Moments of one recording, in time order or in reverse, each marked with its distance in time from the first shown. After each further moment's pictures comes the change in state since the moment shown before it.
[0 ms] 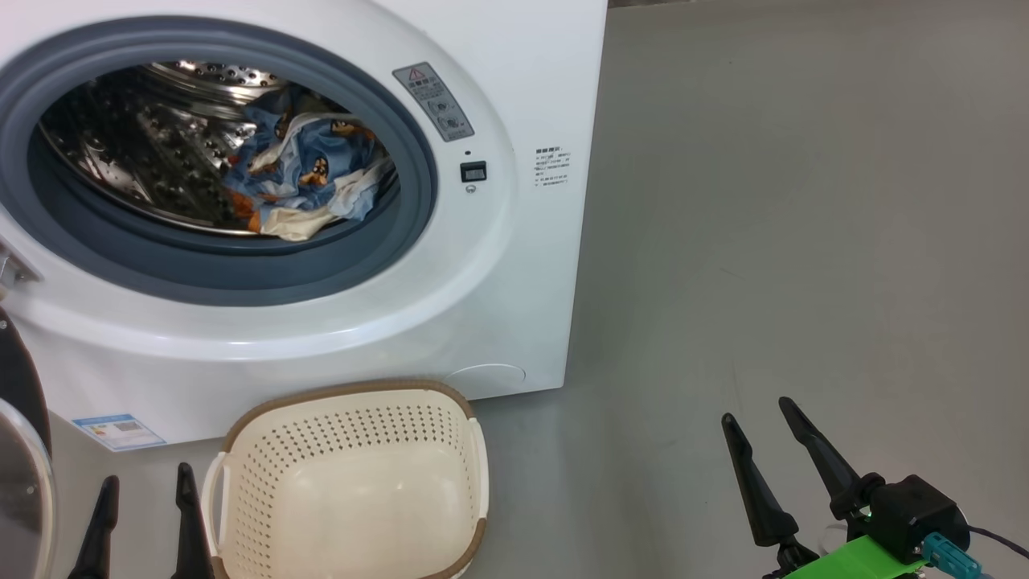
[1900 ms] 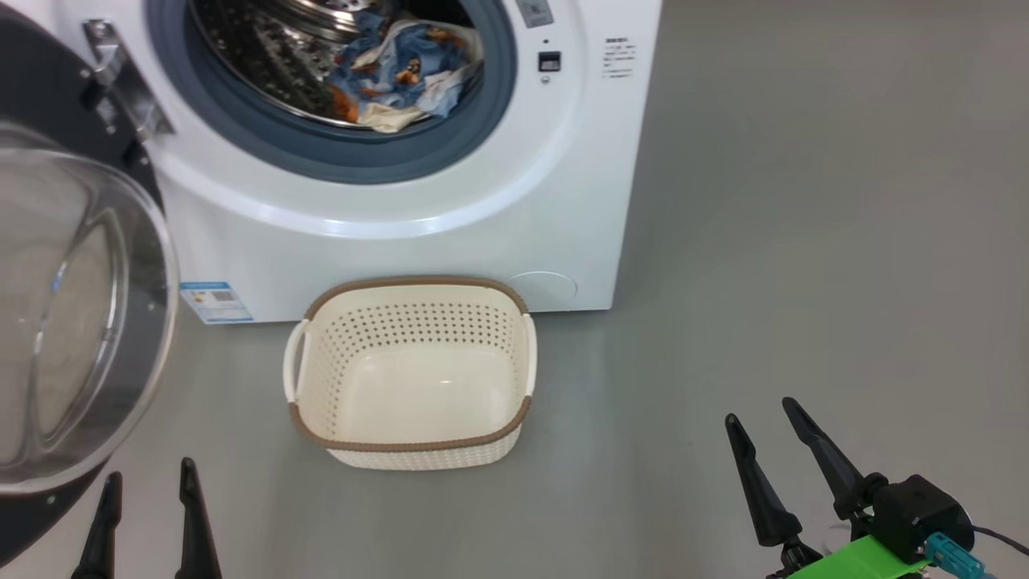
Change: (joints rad) left arm -0.002 -0.023 0.002 -0.016 0.009 0.007 0.000; right arm 0.000 -0.009 -0.001 0.002 0.000 0.000 0.000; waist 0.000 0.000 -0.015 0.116
